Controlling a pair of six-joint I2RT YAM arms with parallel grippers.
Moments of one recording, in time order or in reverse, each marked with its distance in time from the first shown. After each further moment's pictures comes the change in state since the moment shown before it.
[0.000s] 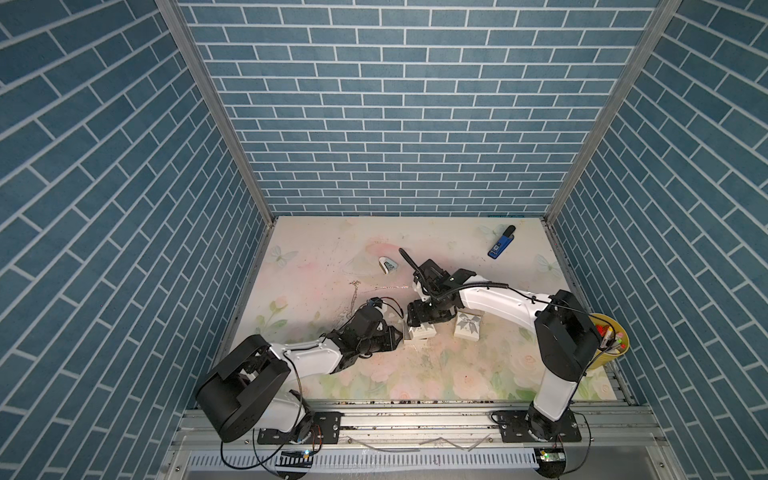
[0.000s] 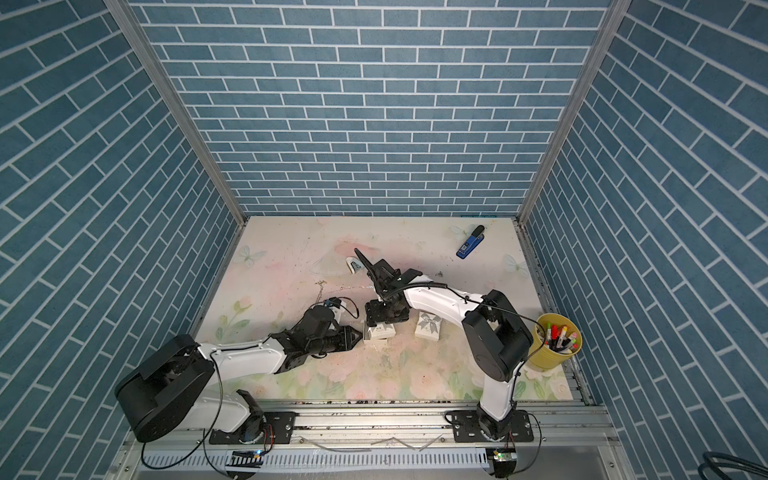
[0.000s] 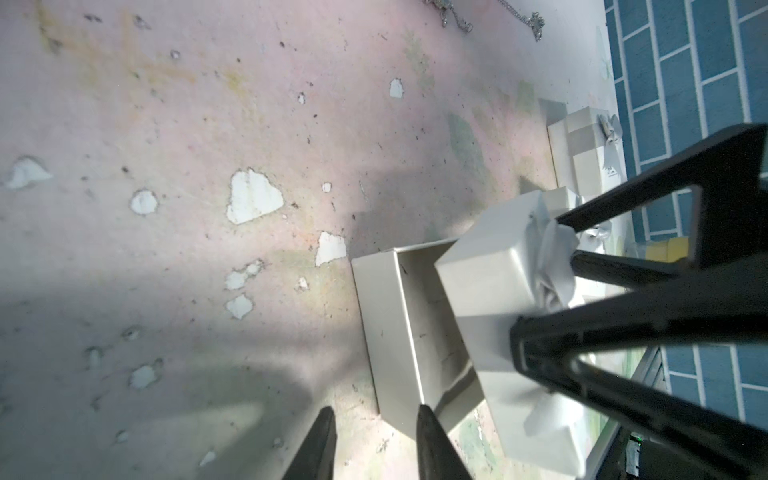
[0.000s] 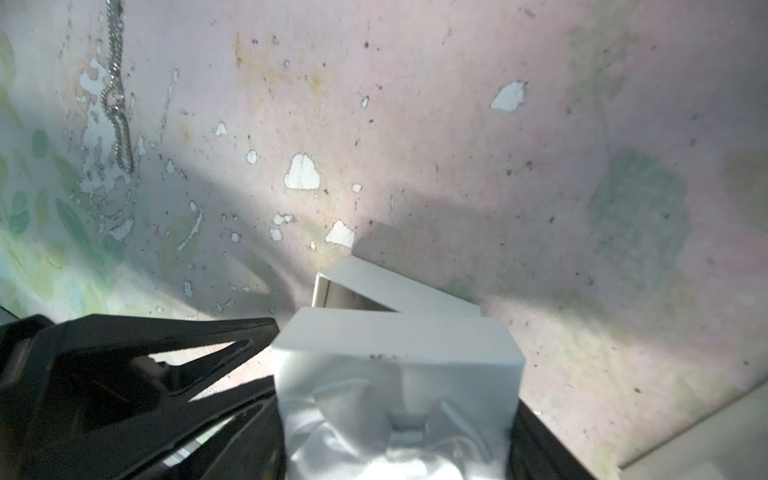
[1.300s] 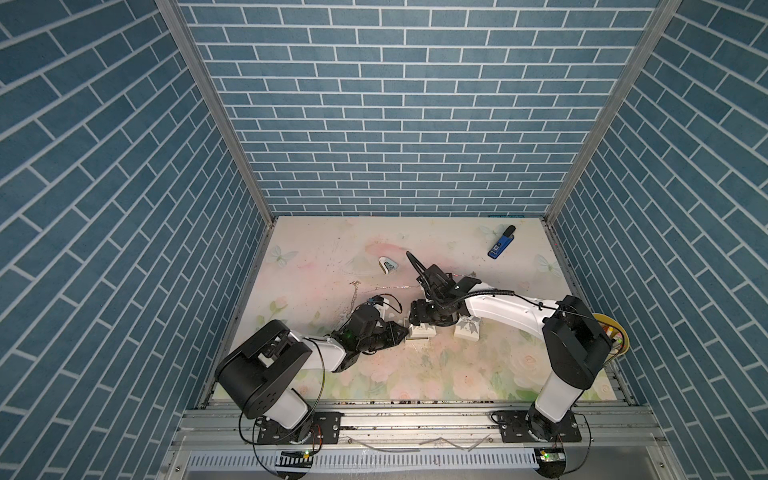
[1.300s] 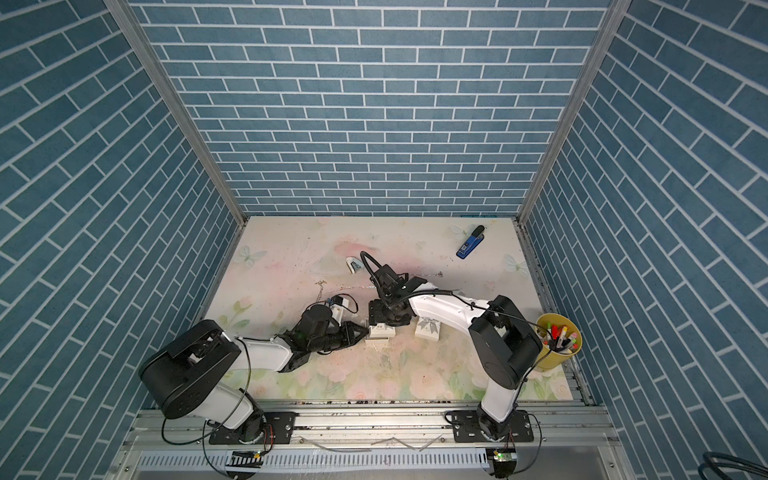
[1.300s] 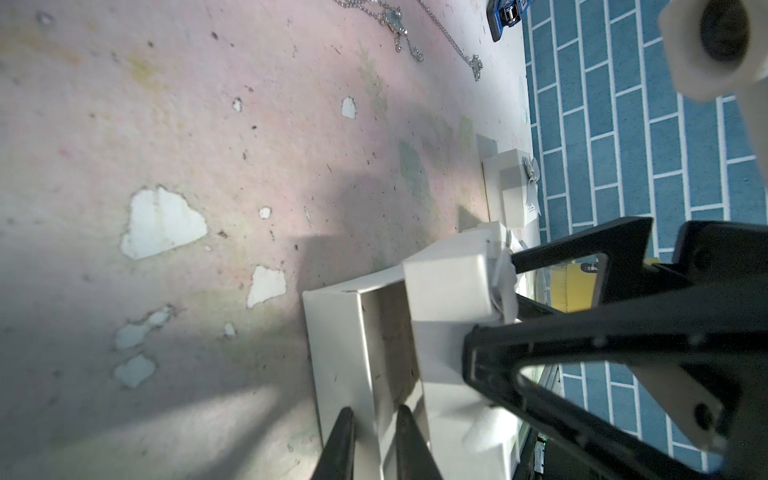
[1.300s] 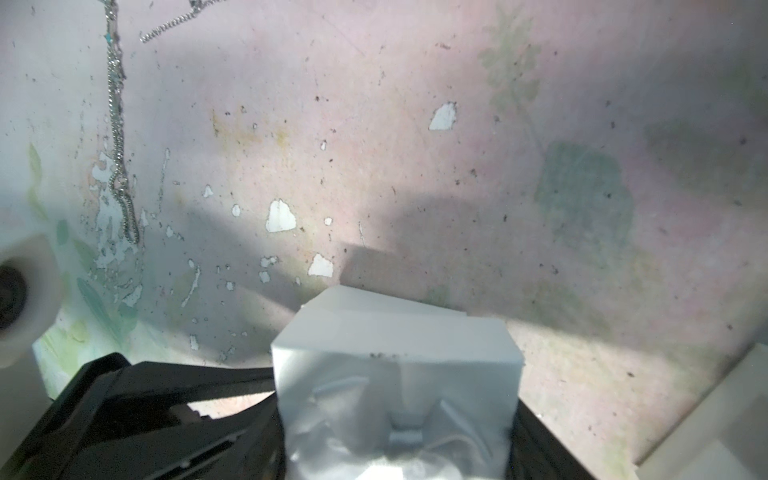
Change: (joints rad) left arm 0.040 0.158 -0.035 0.333 0.143 -0.143; right arm 0.012 -0.053 -0.105 0.138 0.065 0.178
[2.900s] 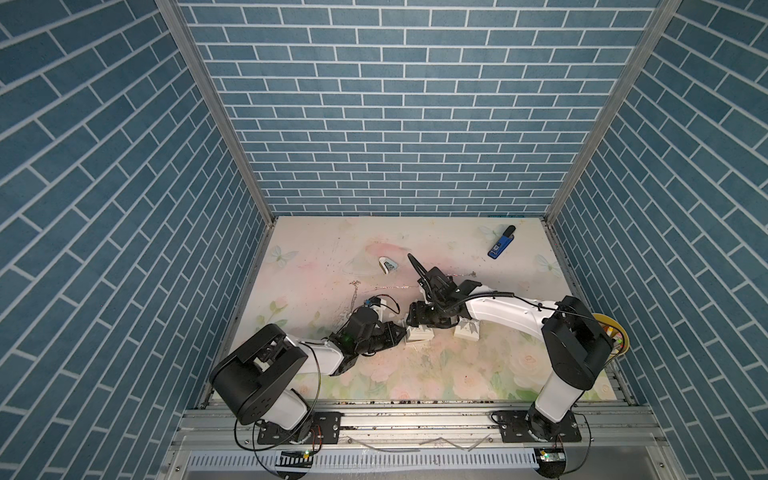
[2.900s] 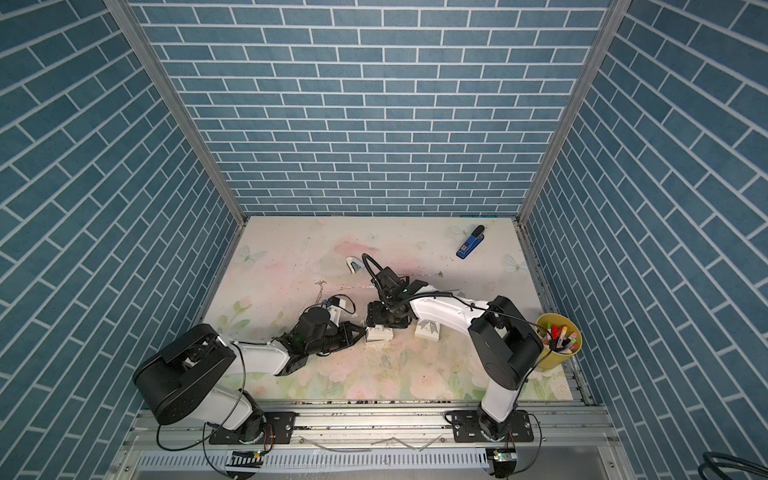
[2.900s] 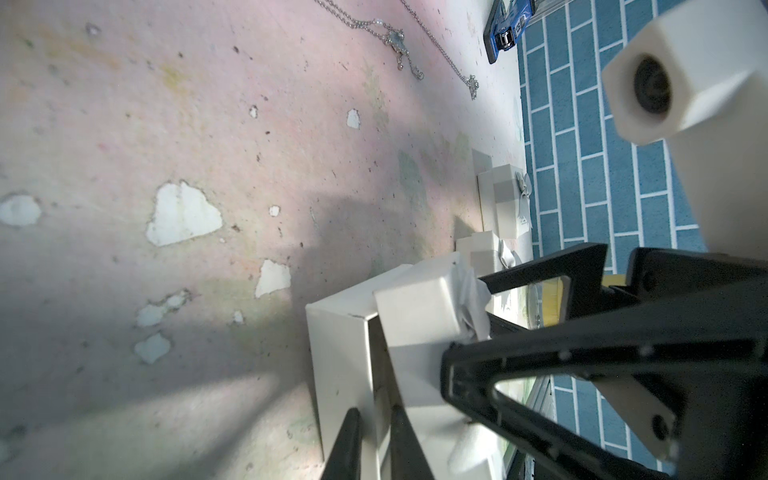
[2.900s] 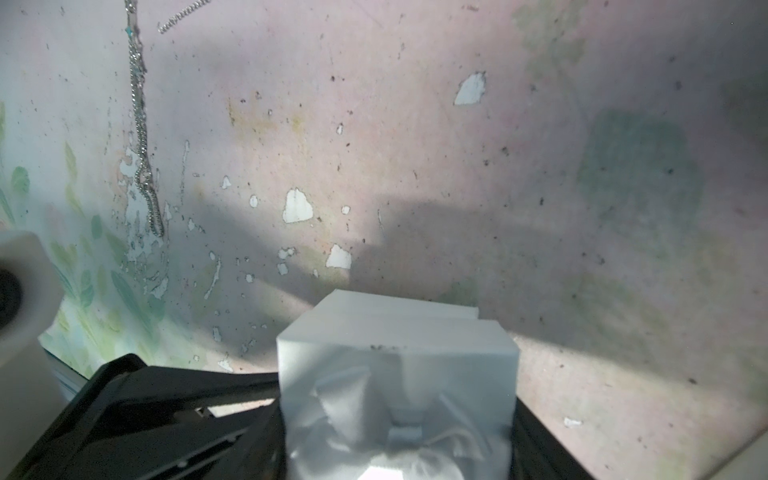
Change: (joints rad) left arm -0.014 -0.036 -0.027 0.017 -0.038 -0.043; right arm 0.000 -0.007 -0.043 0.060 -0.058 0.042
